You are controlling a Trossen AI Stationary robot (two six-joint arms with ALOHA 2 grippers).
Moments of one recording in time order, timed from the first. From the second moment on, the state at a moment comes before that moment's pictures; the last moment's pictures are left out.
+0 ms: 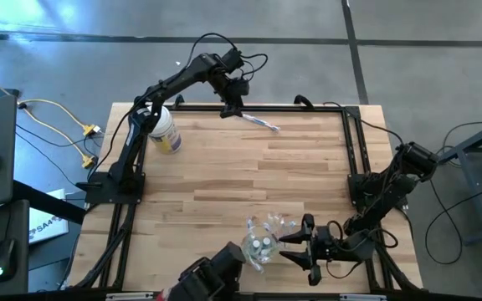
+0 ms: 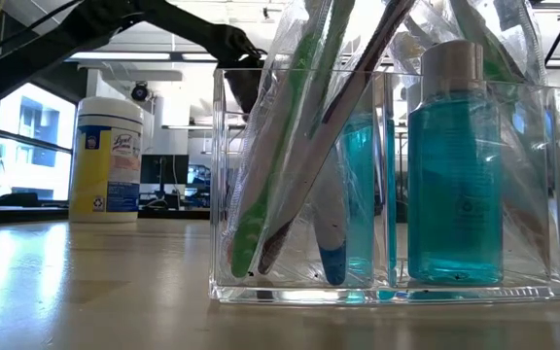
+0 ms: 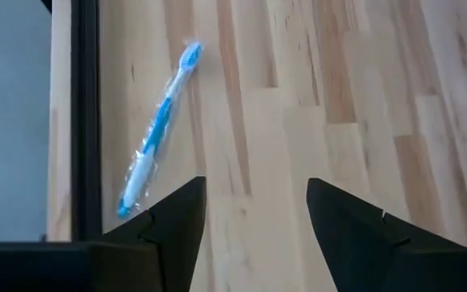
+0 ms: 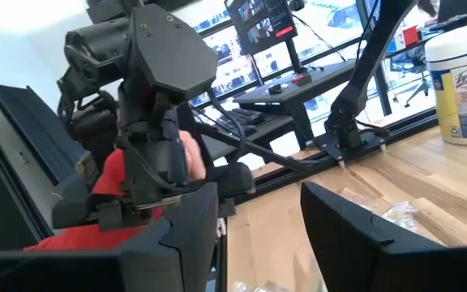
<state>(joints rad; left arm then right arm) 0.71 2.21 2.25 -1.21 0.51 0.68 0.91 1.59 0.77 0.98 0.94 0.32</state>
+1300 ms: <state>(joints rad) 0.58 2.12 2.34 -1.19 0.49 0.22 0.98 1.50 0.77 1.21 1.14 -0.26</state>
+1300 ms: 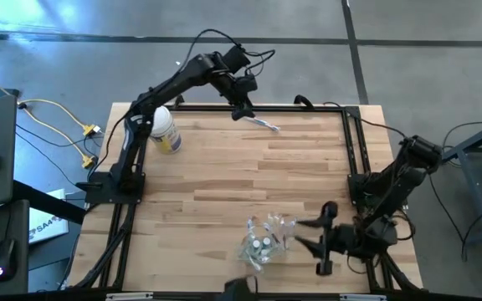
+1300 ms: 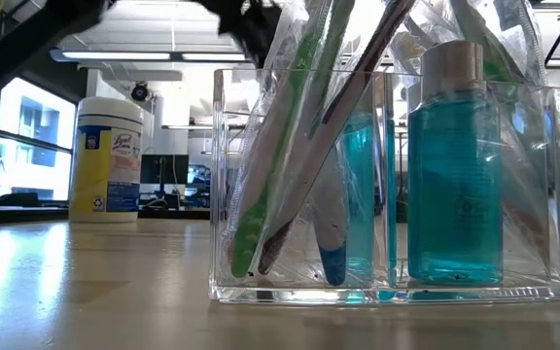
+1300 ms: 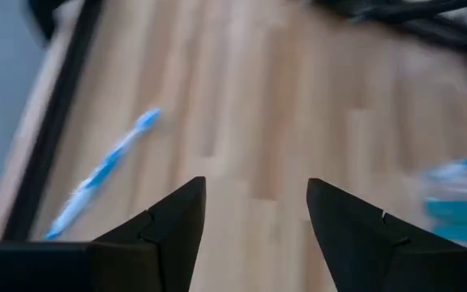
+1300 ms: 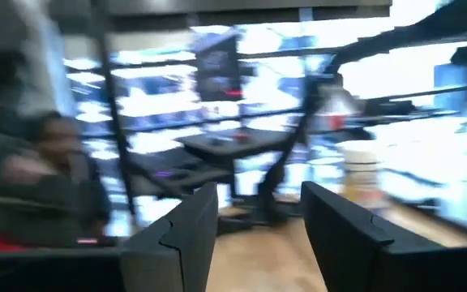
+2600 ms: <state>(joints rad) 0.01 1.71 2.34 -1.52 -0.19 -0.16 -0.28 1.03 0.76 0.25 0.26 -0.05</state>
